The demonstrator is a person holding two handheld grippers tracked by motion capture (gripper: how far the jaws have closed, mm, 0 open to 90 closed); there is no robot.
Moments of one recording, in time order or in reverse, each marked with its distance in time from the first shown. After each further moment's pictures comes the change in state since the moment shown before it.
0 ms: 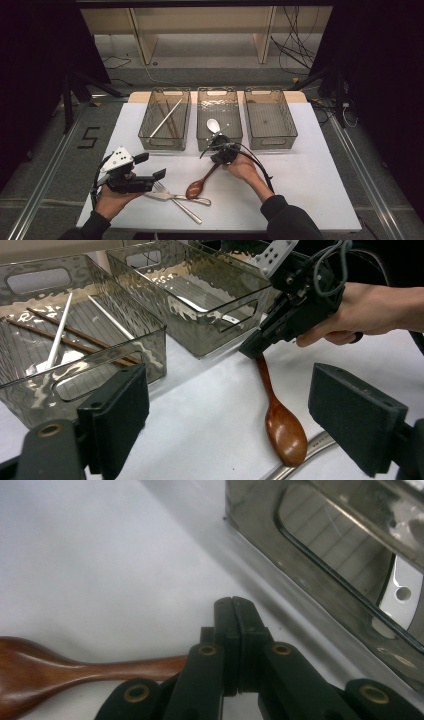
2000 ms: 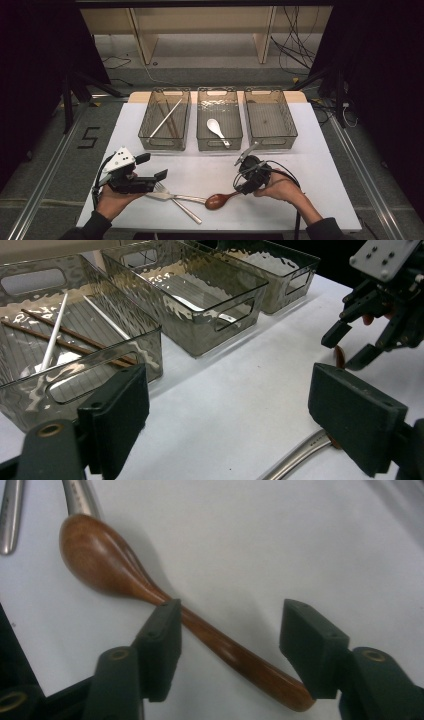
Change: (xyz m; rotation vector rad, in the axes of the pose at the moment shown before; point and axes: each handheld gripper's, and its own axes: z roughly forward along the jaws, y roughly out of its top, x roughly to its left) left arm -0.003 0.001 0.002 0.005 -0.005 0.012; right arm 0.005 -0.082 -0.071 0.154 0.090 -0.159
